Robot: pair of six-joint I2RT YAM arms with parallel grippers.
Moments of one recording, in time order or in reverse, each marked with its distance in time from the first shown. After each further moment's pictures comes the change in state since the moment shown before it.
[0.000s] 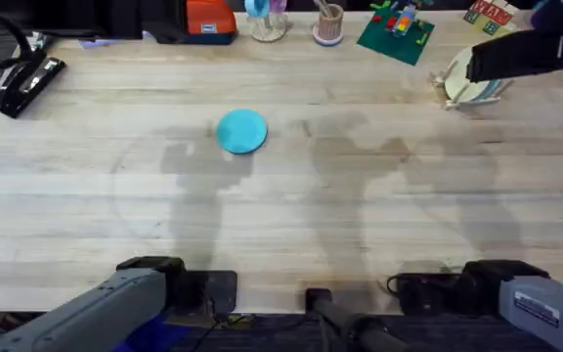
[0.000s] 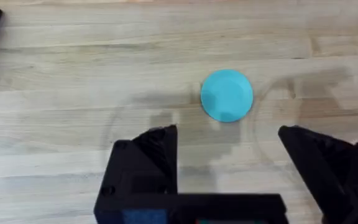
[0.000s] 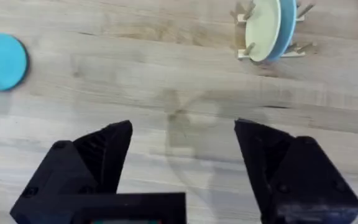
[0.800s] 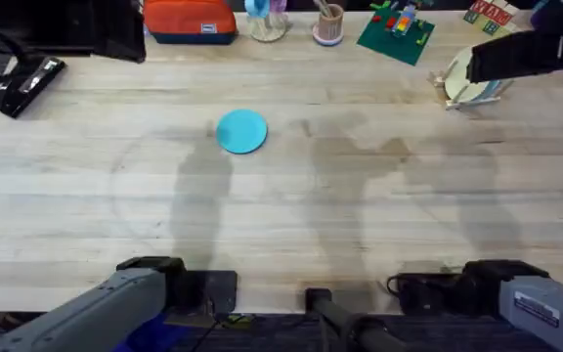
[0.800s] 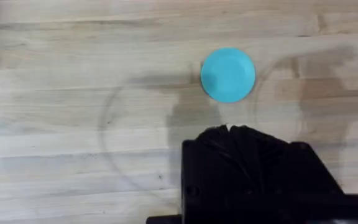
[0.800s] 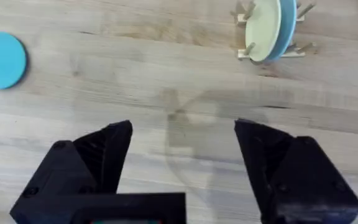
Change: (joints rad) left arm 0.000 0.000 0.000 -0.078 0.000 0.000; right arm 0.000 0.000 0.000 -0.001 0.000 -0.004
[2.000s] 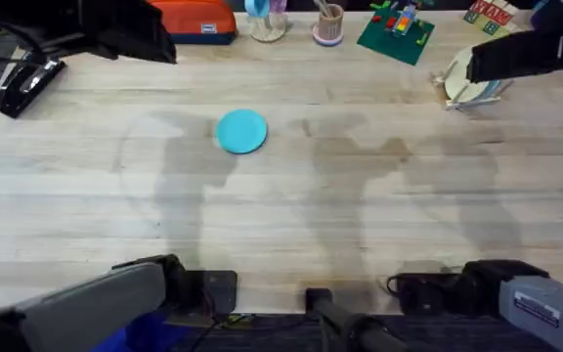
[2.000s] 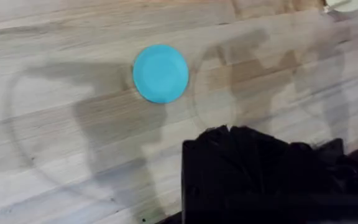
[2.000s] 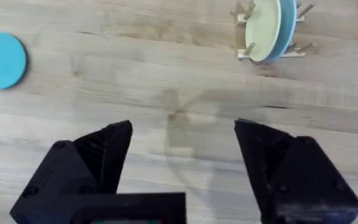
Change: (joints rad) left arm 0.192 0.118 0.002 -0.057 0.466 0.216; right arm 0.000 0.000 0.000 0.000 0.000 0.000
